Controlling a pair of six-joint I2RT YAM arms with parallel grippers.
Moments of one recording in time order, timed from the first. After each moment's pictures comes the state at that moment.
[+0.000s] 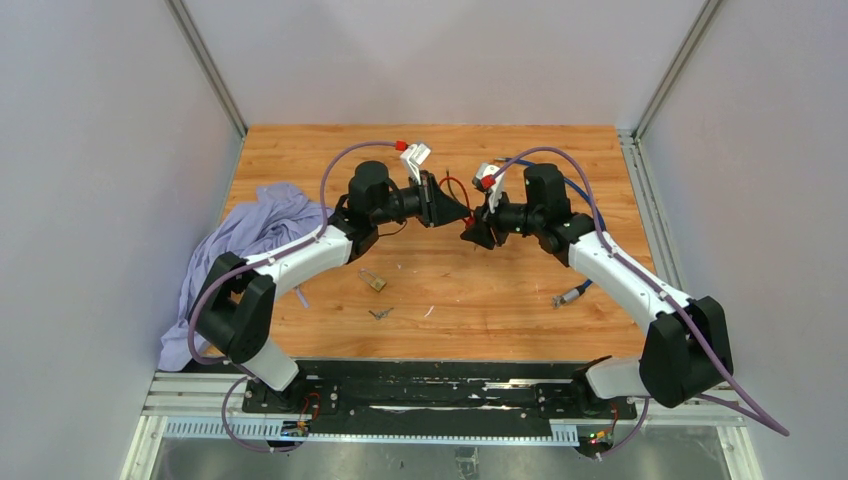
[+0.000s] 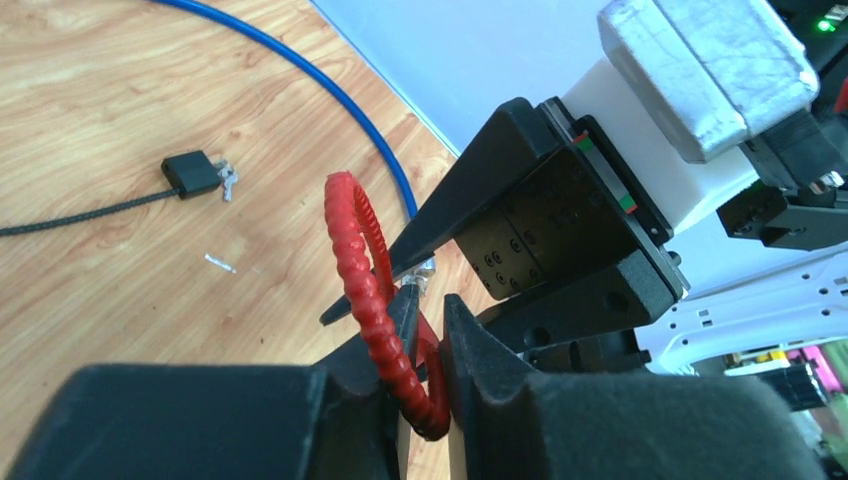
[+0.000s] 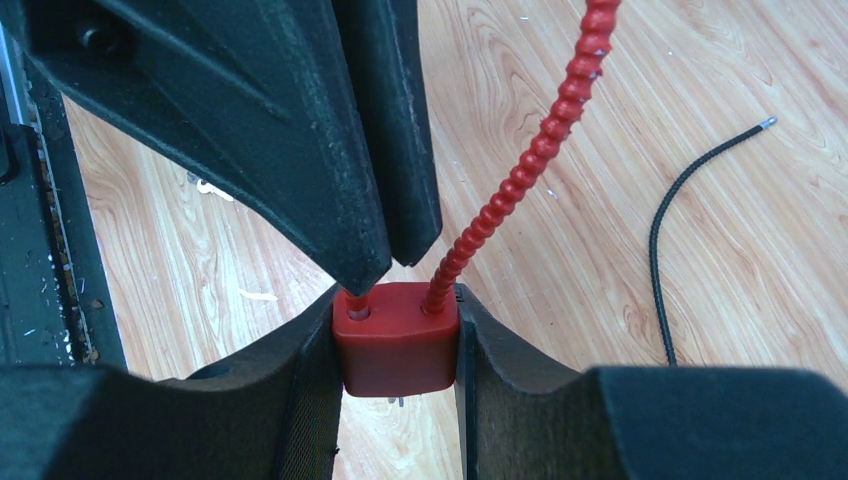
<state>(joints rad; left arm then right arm) -0.58 1.57 1.02 0.48 0.66 -0.64 0.43 1.35 0.99 -0.18 -0.68 -0.33</state>
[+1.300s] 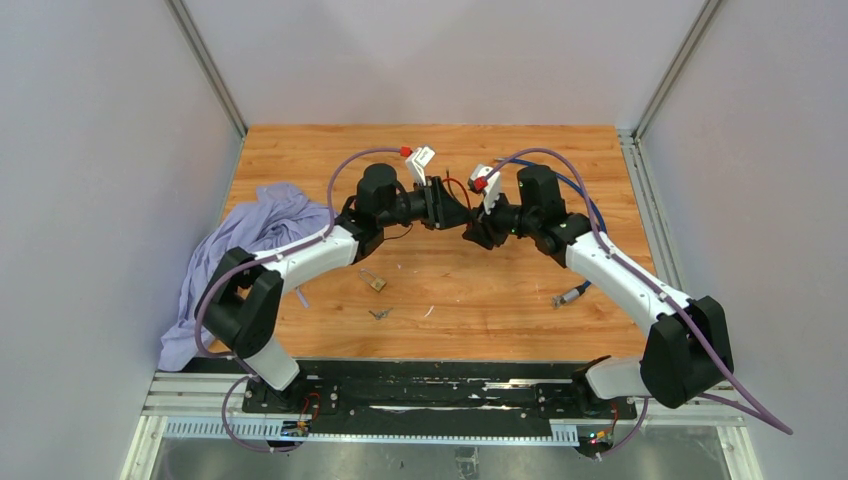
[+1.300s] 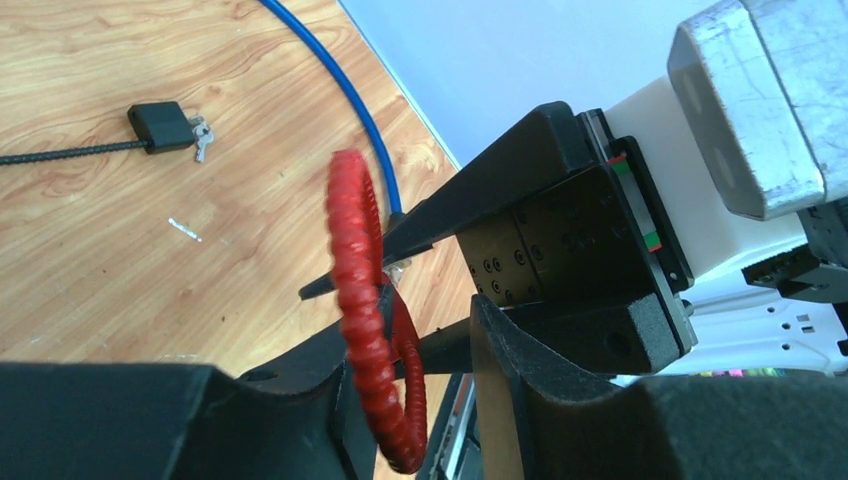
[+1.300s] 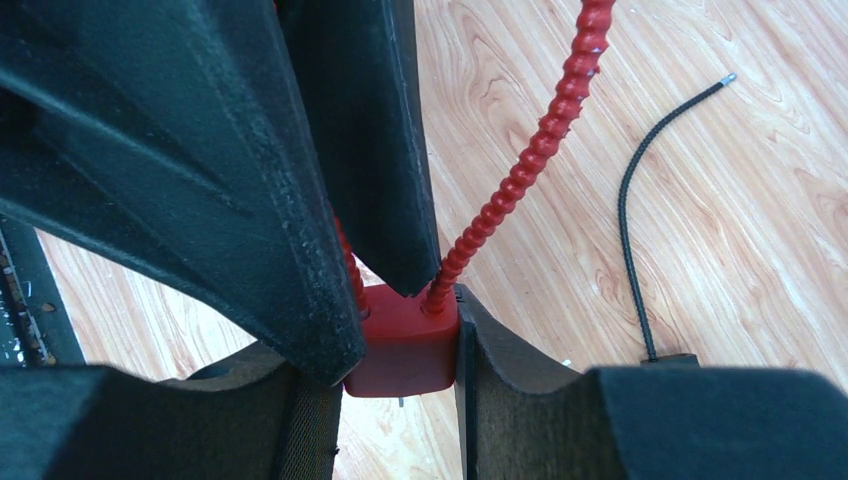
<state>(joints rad) -0.61 1.61 1.02 0.47 0.62 -0.76 0.47 1.35 1.00 -0.23 -0.54 -0.34</state>
